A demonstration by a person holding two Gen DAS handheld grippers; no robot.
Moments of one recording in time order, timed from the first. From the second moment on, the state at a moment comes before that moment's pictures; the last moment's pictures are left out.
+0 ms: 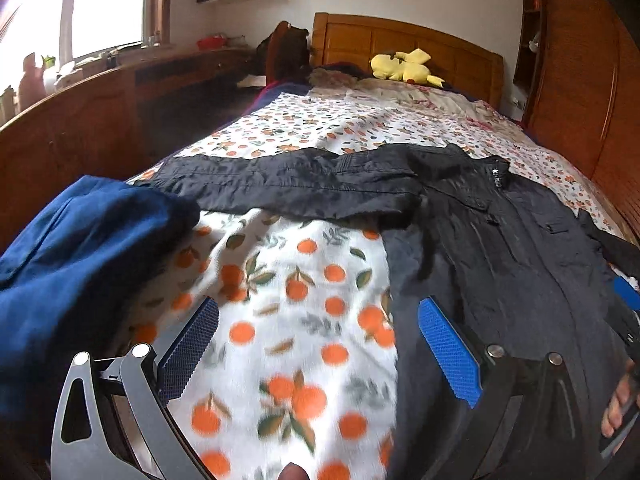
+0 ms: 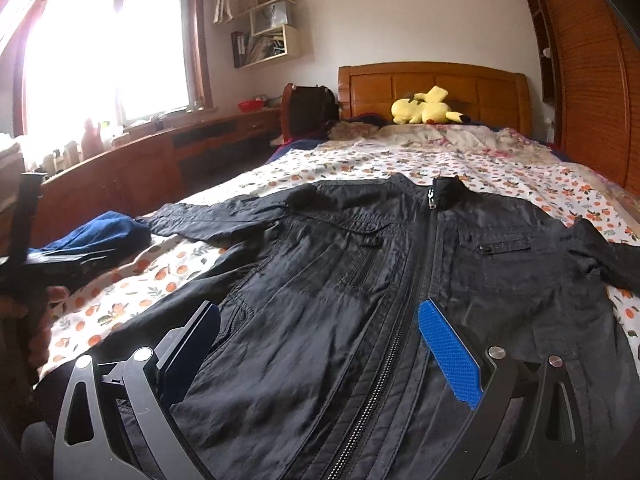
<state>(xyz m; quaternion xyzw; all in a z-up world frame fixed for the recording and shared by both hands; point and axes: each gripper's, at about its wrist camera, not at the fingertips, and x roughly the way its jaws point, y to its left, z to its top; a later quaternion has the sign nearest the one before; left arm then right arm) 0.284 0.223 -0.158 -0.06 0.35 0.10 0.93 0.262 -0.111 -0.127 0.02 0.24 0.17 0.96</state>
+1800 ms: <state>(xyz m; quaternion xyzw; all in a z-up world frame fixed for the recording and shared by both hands) 0.431 0.139 -0.093 0.00 0.36 0.07 0.93 0.237 -0.149 -0.106 -0.01 0.21 0.11 0.97</state>
